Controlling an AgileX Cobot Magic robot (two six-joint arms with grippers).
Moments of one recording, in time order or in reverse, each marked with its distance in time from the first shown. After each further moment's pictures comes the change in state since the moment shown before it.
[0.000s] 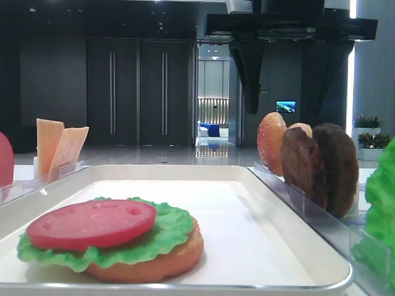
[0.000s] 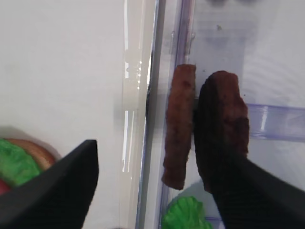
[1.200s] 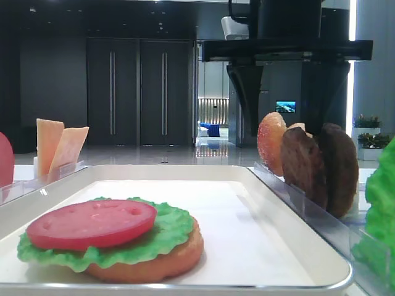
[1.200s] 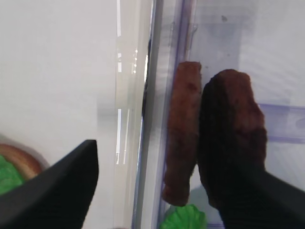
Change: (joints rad) left arm 0.000 0.000 0.000 0.000 0.000 0.000; right arm 0.000 0.057 0.003 -0.003 -0.008 -0.002
